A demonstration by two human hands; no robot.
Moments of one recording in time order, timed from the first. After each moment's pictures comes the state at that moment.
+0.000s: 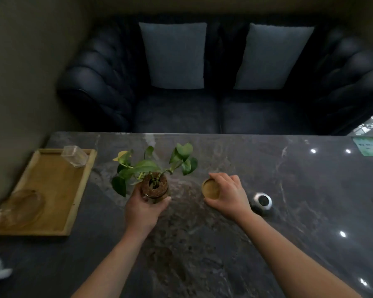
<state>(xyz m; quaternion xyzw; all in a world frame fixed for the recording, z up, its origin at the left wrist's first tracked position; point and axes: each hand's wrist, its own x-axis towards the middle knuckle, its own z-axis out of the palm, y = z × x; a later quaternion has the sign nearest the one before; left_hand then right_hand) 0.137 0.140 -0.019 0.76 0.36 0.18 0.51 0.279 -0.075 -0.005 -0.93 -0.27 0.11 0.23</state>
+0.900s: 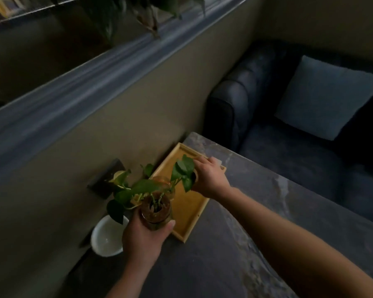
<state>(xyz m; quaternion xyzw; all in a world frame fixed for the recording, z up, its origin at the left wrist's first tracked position) -0.062 0.346 0.029 0.64 0.59 0.29 0.41 0.182 0.375 0.021 -0.76 -0.61 0.13 0.19</state>
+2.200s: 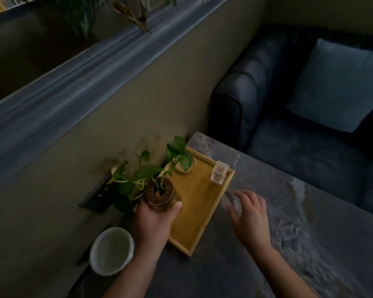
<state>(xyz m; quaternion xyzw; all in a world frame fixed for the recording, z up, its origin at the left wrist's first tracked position) -0.010 0.396 0.021 0.59 0.58 0.34 0.44 0.189 0.274 -0.029 -0.86 -0.43 0.06 0.27</state>
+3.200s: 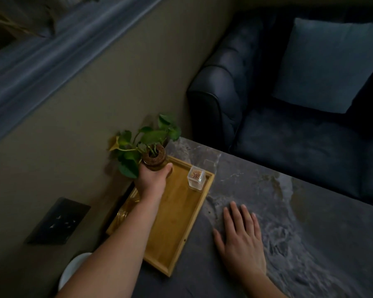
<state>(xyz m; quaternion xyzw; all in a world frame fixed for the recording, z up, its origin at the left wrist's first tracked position) 0.122 0.487 -0.021 0.56 0.64 0.31 0.43 0.192 0.234 -0.094 -0.89 -0.43 0.08 0.08</state>
